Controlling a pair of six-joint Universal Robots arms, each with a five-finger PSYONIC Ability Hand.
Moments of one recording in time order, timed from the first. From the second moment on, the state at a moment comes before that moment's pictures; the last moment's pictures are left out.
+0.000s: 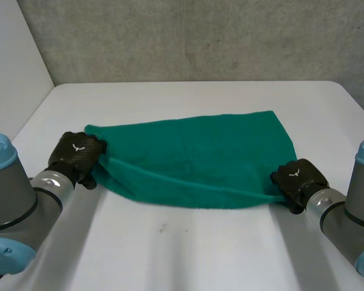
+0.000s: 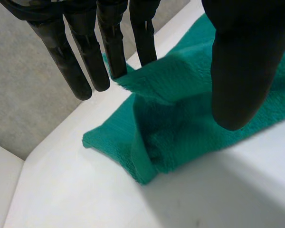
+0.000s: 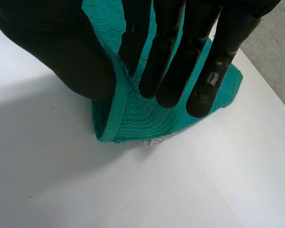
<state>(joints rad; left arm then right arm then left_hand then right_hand) 4.43 -1.86 -1.82 3.43 -1.50 3.63 1.84 -1.21 1.81 -0.11 1.46 2.47 0.53 0.53 0.53 0.52 0.34 0.98 1.18 1.18 1.19 1.00</state>
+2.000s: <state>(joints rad) 4.28 -2.30 -1.18 3.03 -1.48 4.04 1.83 -1.17 1.80 -0.10 1.46 2.47 1.13 1.19 1.19 1.19 0.98 0.99 1.19 1.19 1.19 1.00</state>
